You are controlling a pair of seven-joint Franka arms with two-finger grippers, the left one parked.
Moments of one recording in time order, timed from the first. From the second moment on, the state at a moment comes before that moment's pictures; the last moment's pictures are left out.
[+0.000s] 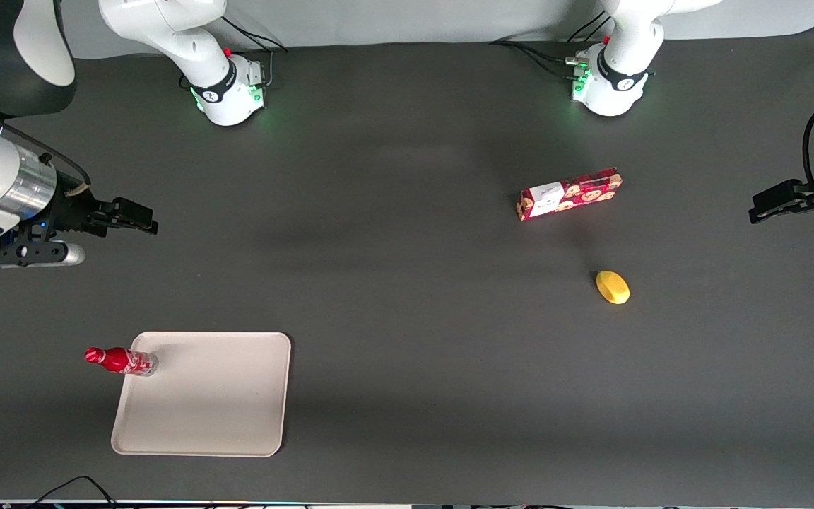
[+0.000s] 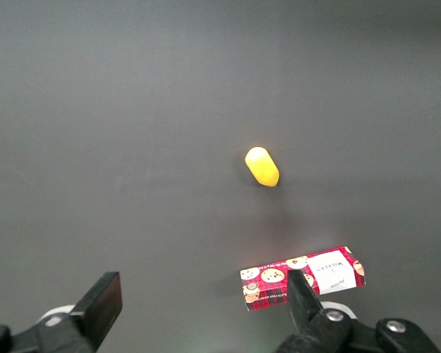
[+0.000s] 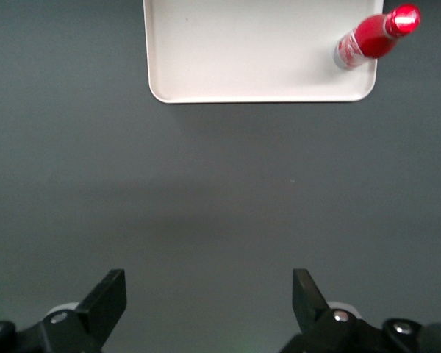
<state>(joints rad) 0.23 0.05 -0.15 -1.69 0.10 1.65 0.10</state>
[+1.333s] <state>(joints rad) -0.06 -0.04 -0.01 -1.81 -0.01 1.75 0.13</state>
